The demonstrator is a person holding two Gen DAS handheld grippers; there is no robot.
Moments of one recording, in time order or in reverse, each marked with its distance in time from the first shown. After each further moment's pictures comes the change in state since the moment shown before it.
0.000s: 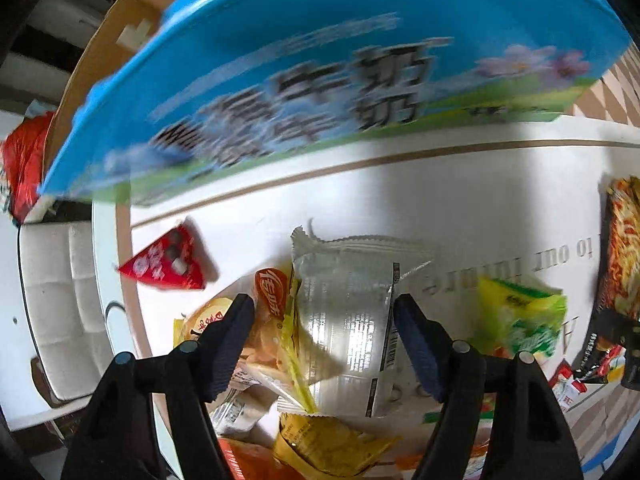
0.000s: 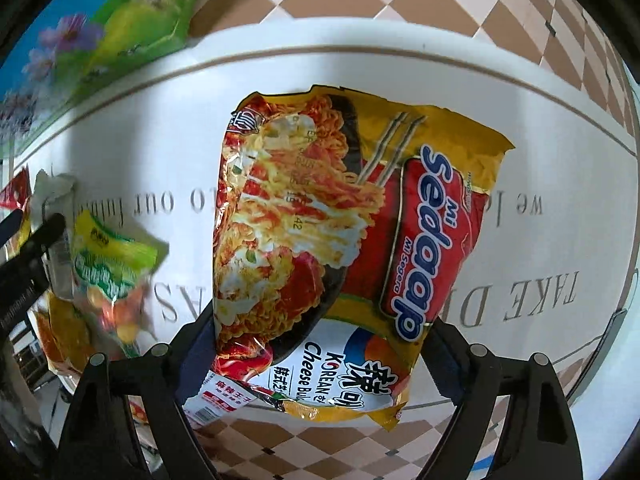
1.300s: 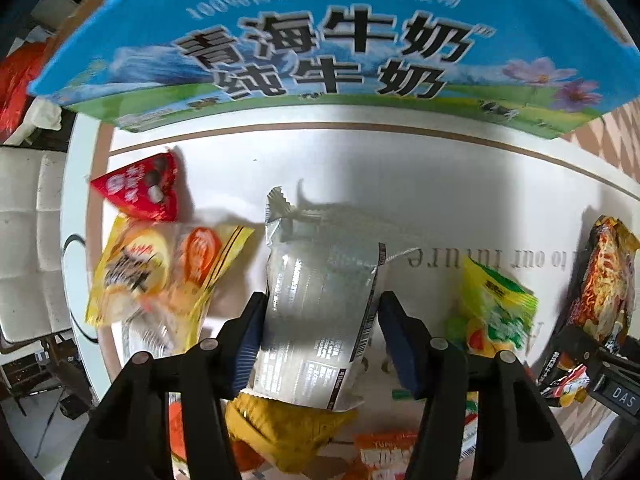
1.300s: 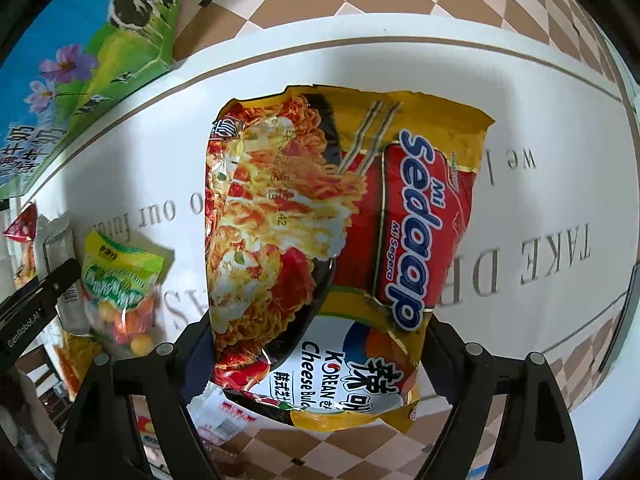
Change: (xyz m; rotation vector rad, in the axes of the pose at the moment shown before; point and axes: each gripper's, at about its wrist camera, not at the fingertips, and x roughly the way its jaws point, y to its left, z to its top) left arm -0.020 0.010 -0.043 -0.184 0.054 -0.152; right arm -0.032 -0.042 -0.030 0.149 -0.078 0.060
